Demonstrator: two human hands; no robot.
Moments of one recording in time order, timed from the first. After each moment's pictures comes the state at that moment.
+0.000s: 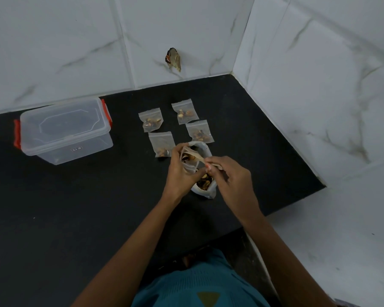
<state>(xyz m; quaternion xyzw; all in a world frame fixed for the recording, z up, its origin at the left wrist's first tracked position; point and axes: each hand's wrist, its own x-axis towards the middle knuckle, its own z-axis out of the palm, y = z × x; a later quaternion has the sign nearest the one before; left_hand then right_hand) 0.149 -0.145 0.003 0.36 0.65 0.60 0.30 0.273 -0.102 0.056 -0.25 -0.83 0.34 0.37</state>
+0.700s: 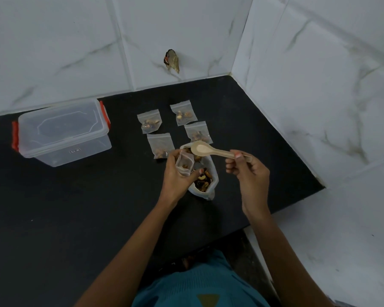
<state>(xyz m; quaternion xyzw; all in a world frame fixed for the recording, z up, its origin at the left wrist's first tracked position) 0.145 -0.146 -0.010 0.31 0.68 0.60 0.30 0.283 -0.086 0.058 -0.42 -0.58 0.54 0.45</state>
